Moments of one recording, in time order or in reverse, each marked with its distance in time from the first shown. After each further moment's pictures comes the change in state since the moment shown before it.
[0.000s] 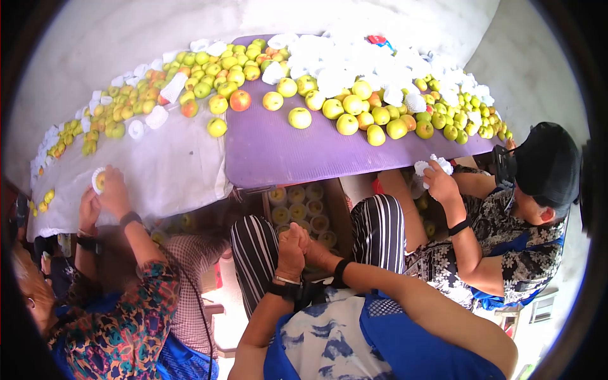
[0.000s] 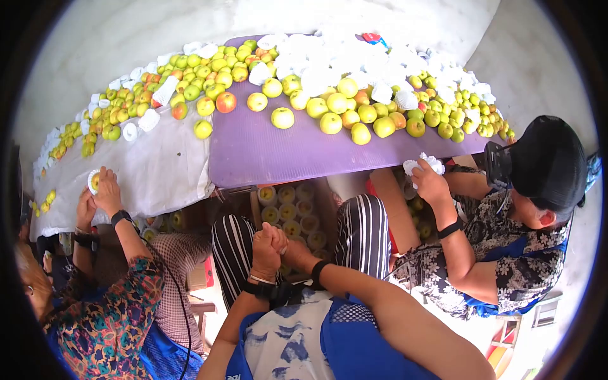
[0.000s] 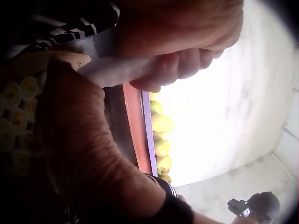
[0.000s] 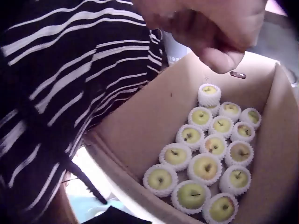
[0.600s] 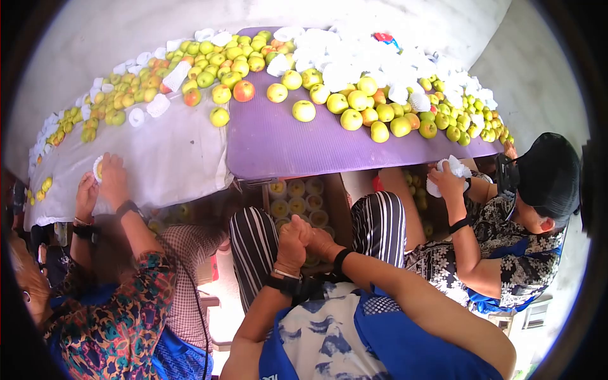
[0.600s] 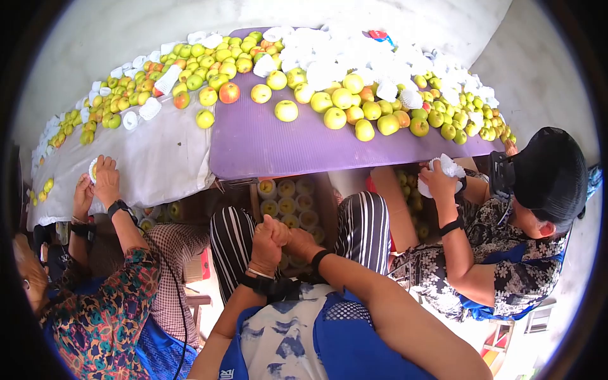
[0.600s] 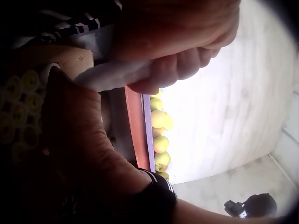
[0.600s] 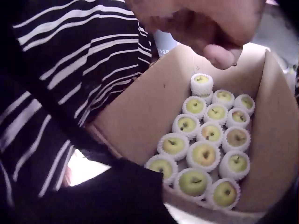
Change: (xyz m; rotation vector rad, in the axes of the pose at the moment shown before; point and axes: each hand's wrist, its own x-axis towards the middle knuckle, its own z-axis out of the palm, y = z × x) left_hand 0.002 -0.005 -0.004 0.044 0.012 -0.035; right_hand 0.008 -0.010 -0.035 -0.088 -0.230 0.308
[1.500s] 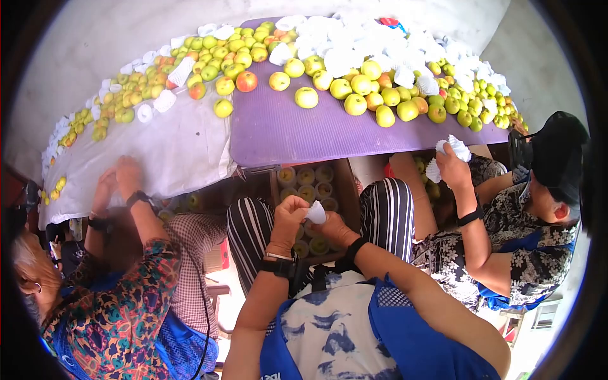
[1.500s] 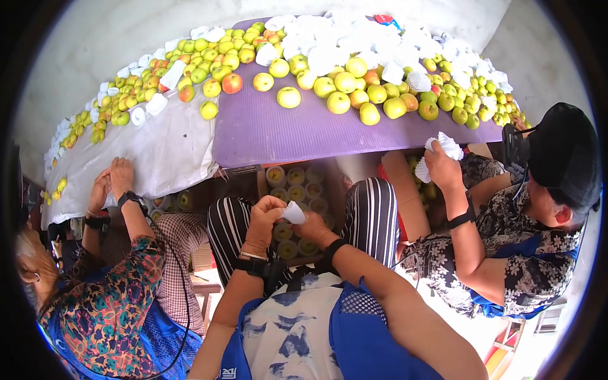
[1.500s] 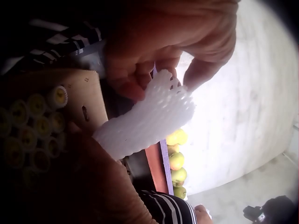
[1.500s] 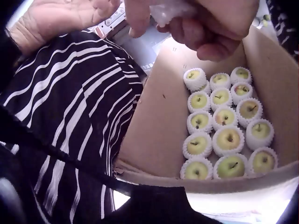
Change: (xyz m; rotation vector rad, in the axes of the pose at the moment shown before) left_hand 0.010 0.014 -0.017 0.329 0.109 -0.168; right_hand -0.019 0.008 -0.024 0.670 0.105 0.088
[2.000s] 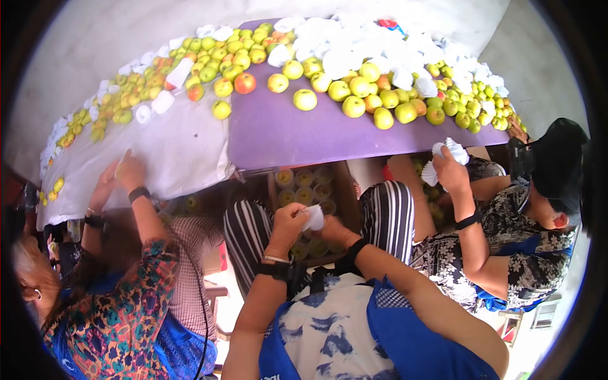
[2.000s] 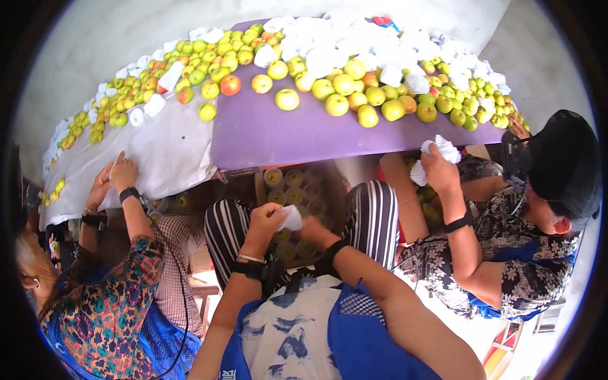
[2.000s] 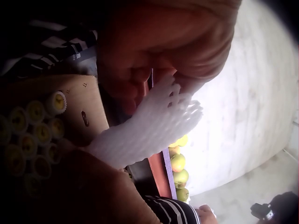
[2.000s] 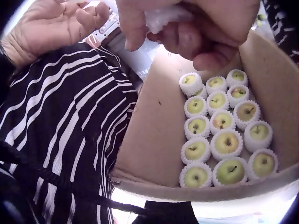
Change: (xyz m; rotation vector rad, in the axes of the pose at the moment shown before) left_hand -0.001 0.001 0.001 0.301 0.015 0.013; right_hand 0.008 0.016 -0.004 -0.110 -0.152 -0.049
